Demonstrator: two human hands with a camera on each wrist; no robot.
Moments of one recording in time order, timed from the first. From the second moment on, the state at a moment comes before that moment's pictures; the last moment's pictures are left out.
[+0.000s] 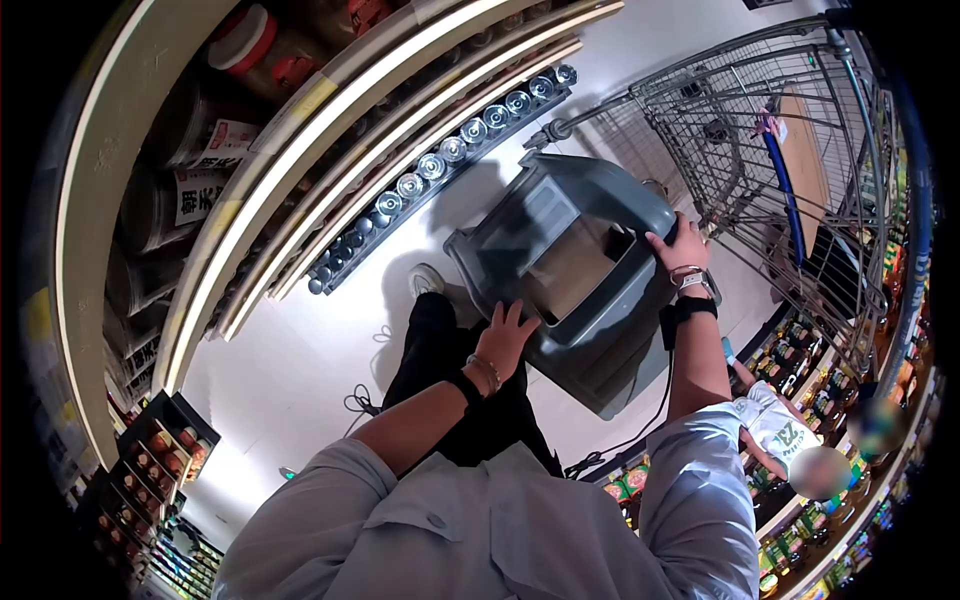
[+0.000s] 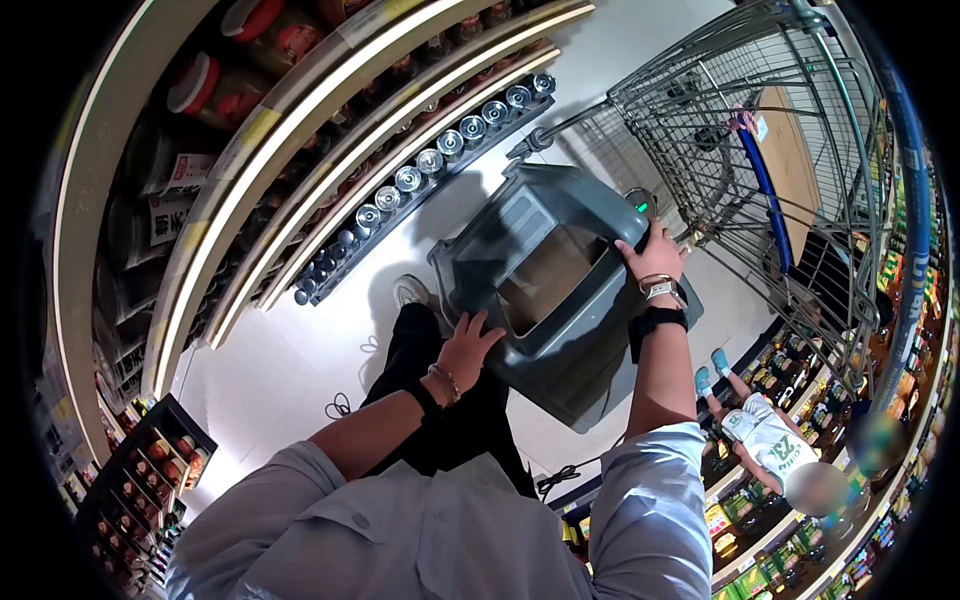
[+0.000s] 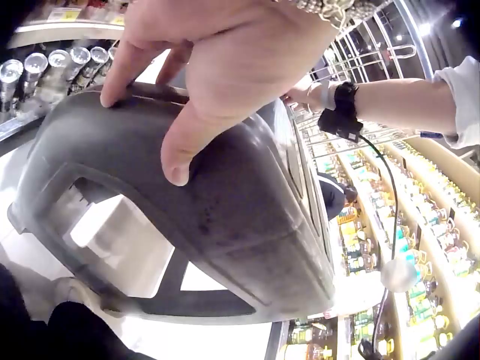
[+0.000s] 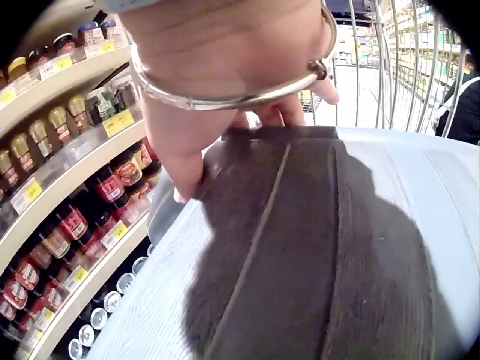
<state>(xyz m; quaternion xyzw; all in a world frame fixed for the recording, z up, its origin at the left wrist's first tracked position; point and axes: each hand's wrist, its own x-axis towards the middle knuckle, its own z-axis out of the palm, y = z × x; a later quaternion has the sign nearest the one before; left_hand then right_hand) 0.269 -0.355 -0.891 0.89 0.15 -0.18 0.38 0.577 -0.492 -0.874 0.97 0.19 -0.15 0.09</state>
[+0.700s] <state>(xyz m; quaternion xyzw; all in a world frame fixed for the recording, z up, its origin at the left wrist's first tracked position) 0.251 -0.350 -0.902 0.94 0.05 -0.16 0.30 0.539 -0.508 -0.845 0.96 0.16 -0.14 0.16</state>
